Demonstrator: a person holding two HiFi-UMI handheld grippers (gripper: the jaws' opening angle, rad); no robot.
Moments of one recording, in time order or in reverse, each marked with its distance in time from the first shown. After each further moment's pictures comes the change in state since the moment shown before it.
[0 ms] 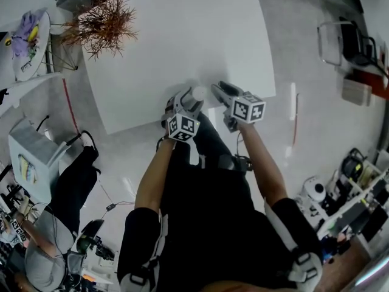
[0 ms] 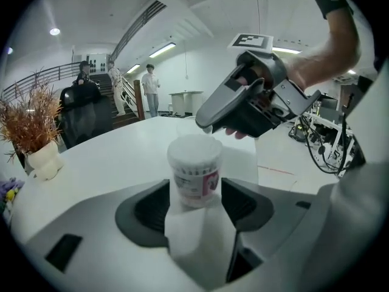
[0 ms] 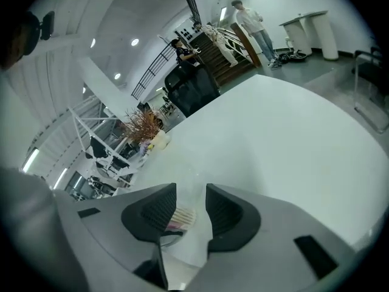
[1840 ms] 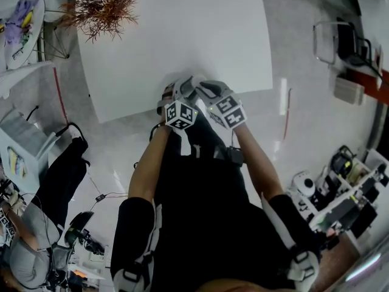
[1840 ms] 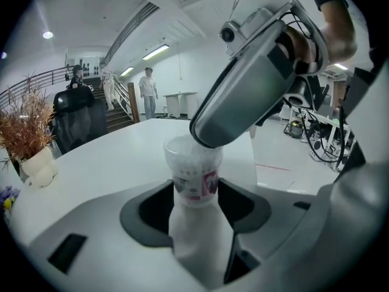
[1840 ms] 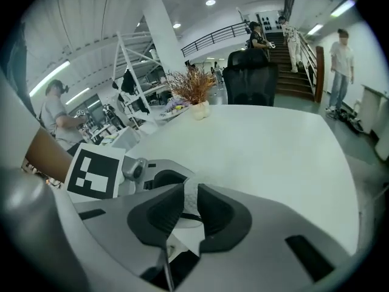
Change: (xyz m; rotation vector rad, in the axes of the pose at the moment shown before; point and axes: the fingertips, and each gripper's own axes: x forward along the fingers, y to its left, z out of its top) left arm 0.004 -0.004 0.003 0.050 -0.010 -0.025; right arm 0.009 0.076 -0.048 -0.598 0.248 -0.002
